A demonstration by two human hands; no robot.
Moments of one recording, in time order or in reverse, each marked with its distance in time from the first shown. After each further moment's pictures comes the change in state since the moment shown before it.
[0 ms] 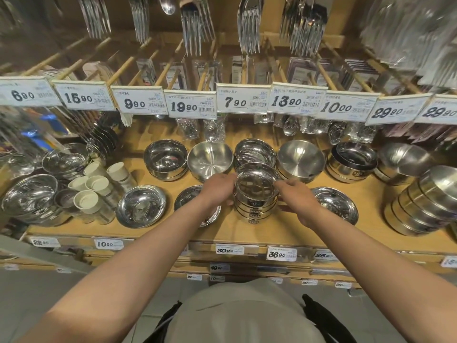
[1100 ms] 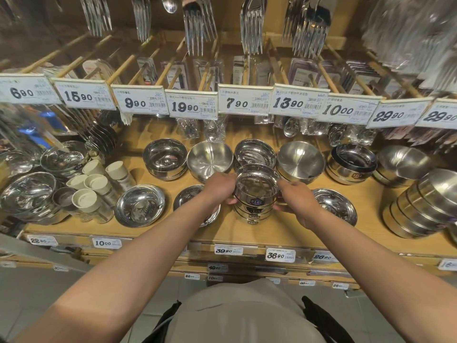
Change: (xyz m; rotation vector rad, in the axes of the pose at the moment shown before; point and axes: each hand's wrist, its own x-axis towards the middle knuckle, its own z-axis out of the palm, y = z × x) left_hand -0.002 0.010 0.005 -0.142 -0.050 -0.046; right_hand 0.009 0.003 0.000 0.137 -0.051 0.010
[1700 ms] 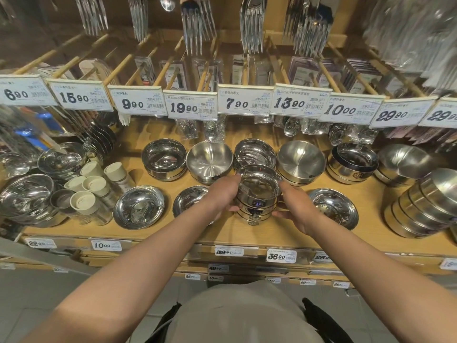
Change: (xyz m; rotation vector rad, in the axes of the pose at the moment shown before) left_hand -0.001 -0.007 0.007 -0.043 -0.071 -0.055; right_hand -0.005 0.007 0.006 0.080 -0.031 0.078
